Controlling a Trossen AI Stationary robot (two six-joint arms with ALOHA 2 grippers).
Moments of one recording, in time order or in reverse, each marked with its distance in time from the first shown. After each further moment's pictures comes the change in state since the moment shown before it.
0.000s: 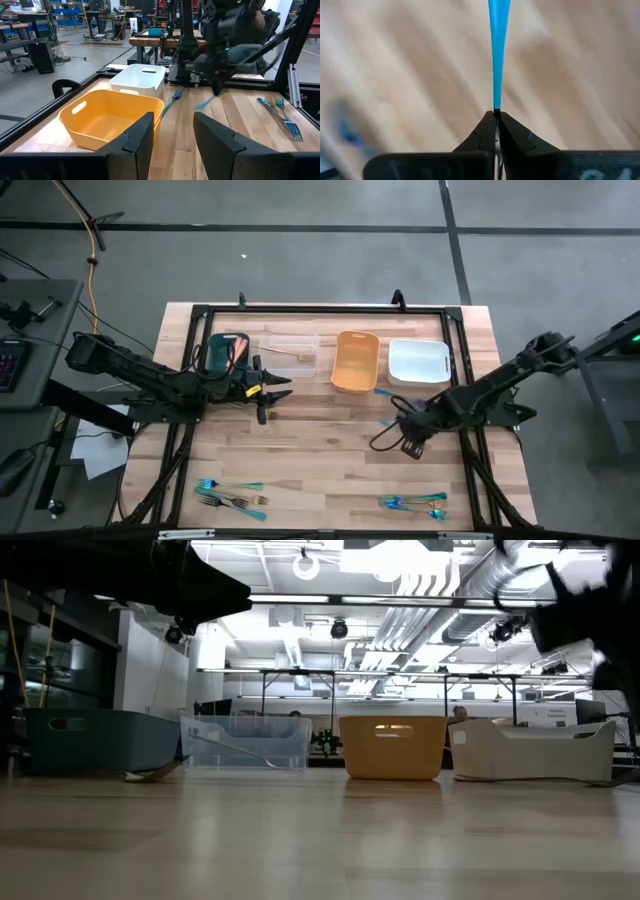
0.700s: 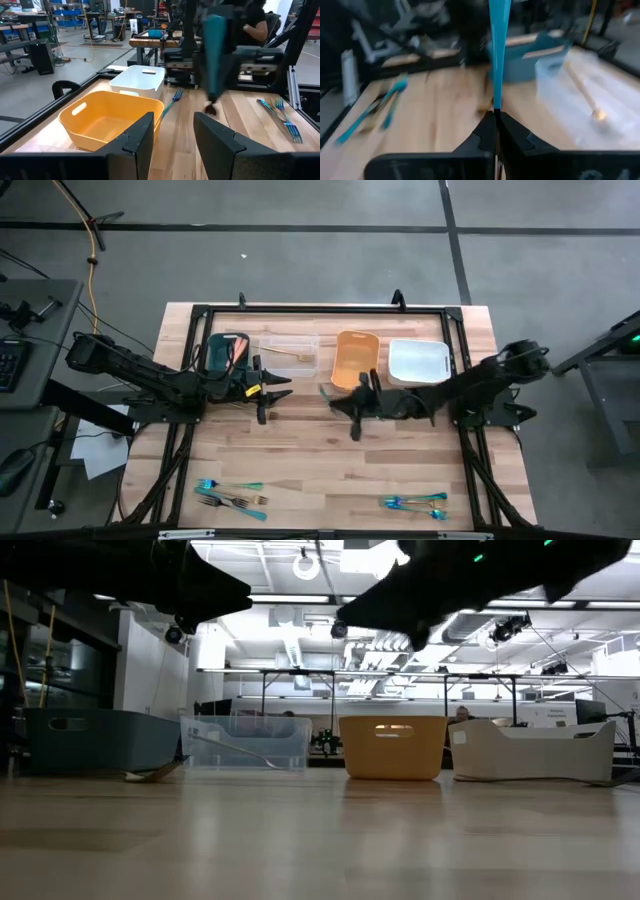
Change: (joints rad) left arm 0.000 0.000 0.000 0.008 0.000 0.000; right arm -0.211 0.312 0.007 1.343 0.417 -0.811
